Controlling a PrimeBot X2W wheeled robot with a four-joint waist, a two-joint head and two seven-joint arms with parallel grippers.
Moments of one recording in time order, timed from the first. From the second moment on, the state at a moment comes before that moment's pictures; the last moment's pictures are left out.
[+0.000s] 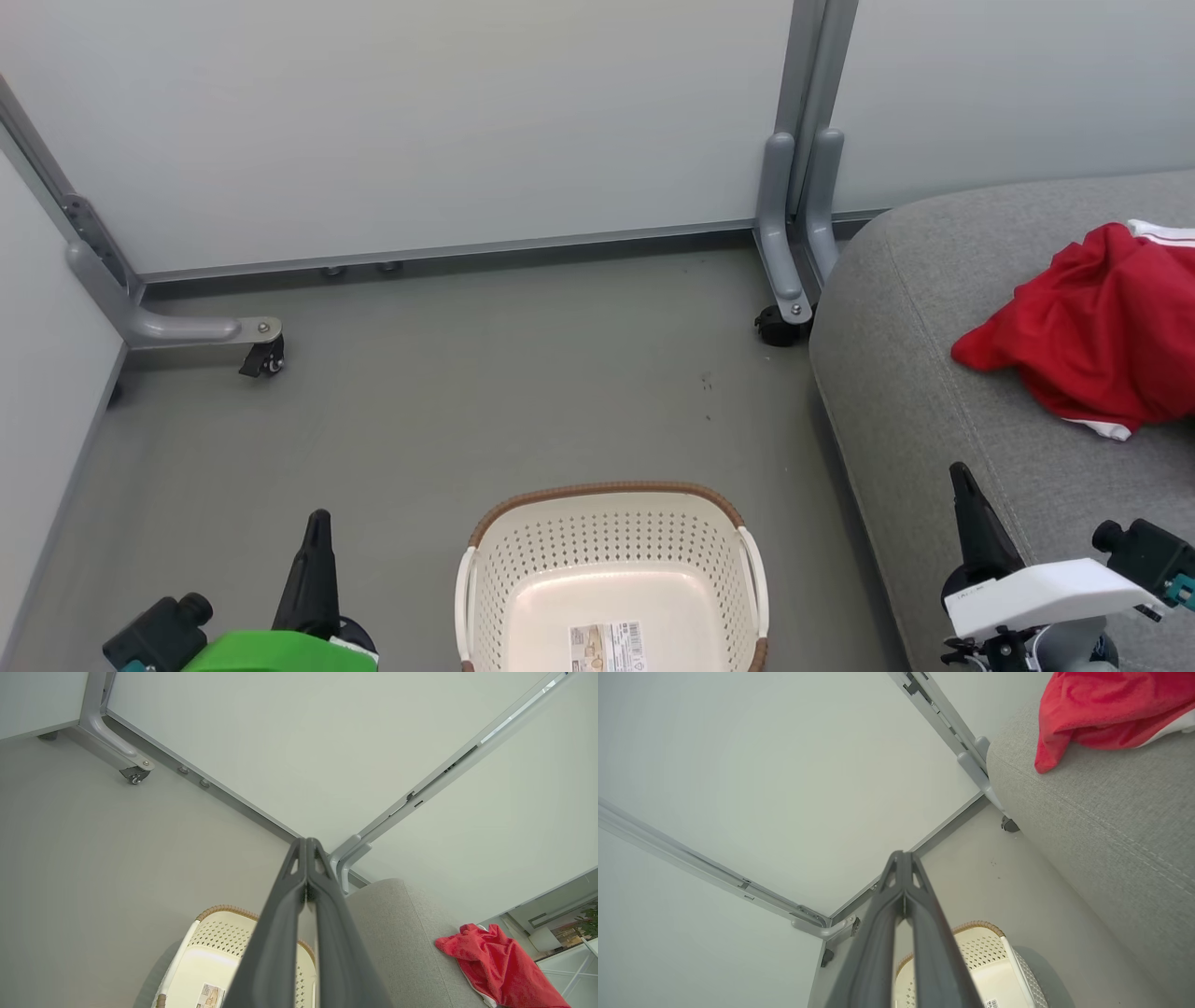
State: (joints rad) left arm 0.09 0.08 -0.10 0.14 -0.86 -0.05 -0.13; right arm 0.05 -0.10 0.03 0.17 0.86 0.13 -0.11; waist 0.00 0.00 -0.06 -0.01
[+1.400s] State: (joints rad) left arm -0.02 0.08 -0.01 0.20 -1.32 -0.10 -0.01; right arm -0.04 -0.08 -0.03 0.21 1.31 0.13 0.00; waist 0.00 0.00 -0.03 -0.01
